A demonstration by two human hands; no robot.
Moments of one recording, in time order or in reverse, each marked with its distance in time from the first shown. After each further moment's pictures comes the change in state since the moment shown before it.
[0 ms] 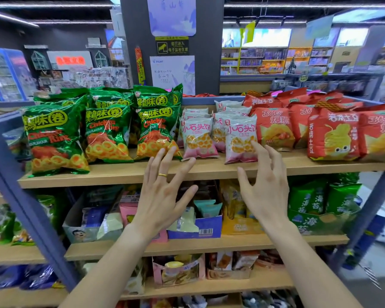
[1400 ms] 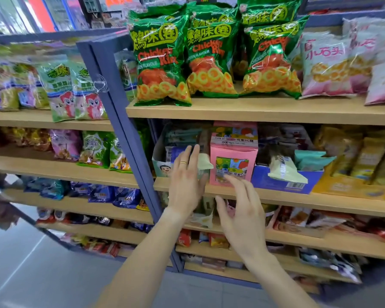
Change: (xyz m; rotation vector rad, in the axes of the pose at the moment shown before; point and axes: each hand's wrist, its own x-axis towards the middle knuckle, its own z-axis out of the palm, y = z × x) left_hand -0.174 -0.137 0.012 -0.109 -0.241 -0.505; right_hand -0.218 -0.169 0.137 0.339 -0.404 -0.017
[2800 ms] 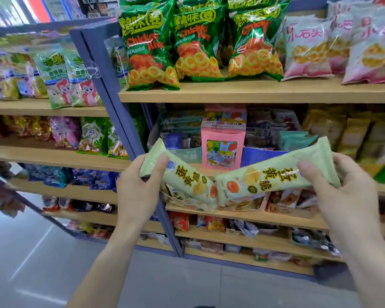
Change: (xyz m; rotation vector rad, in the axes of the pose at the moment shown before) left_hand -0.078 0.042 -0.130 -0.657 0.158 -0.343; right_hand 0.003 0.017 -0.167 0.451 0.224 0.369
